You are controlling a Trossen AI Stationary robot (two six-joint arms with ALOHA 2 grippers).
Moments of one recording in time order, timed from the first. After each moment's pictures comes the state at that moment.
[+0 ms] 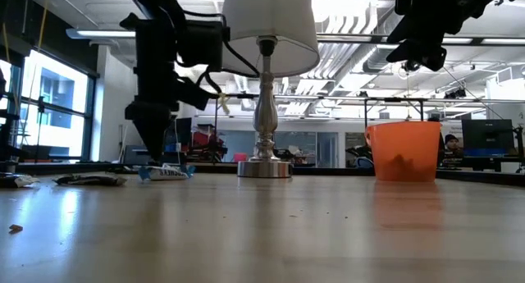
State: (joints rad) left arm 0.12 1.67 1.01 -0.87 -0.31 -0.12; right arm -0.03 0.78 0.68 -0.50 -0.01 0.55
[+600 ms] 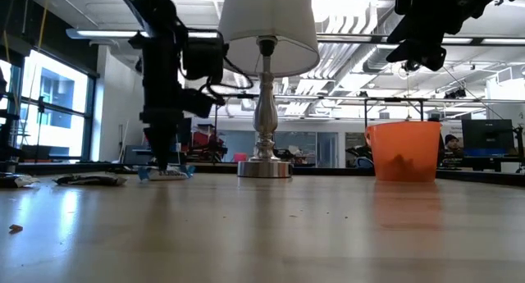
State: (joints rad) left arm 0.25 1.68 0.97 -0.76 -0.16 -0.11; right arm -0.03 0.78 0.68 -0.50 -0.01 0.54
